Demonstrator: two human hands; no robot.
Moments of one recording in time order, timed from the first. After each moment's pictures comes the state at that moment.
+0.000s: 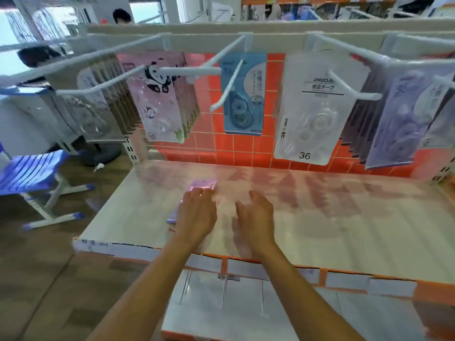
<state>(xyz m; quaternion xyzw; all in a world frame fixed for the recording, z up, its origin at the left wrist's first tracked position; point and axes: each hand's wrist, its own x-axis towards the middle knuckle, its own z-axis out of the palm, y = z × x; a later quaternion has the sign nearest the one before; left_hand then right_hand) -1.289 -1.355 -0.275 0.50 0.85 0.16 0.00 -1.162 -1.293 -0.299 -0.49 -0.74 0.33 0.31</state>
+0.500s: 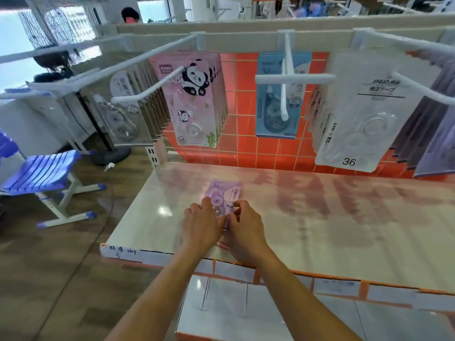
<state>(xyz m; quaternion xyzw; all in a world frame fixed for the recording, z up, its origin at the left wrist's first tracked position) -1.335 -1.385 -0.285 0.43 0.89 0.14 0.08 -1.241 -1.331 -0.299 -0.46 -0.75 0.41 0.24</state>
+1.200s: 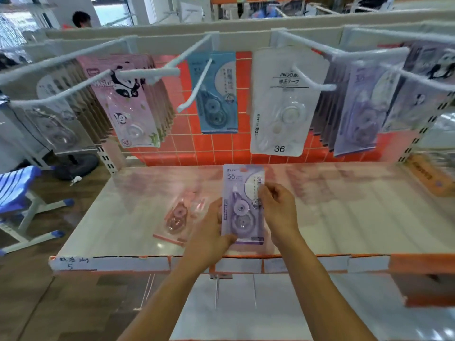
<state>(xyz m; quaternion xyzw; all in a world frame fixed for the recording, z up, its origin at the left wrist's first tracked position) -1.234 -1.382 -0.272 0.52 0.72 0.37 0.27 -1.113 -1.280 -0.264 -0.50 -0.56 0.48 0.44</state>
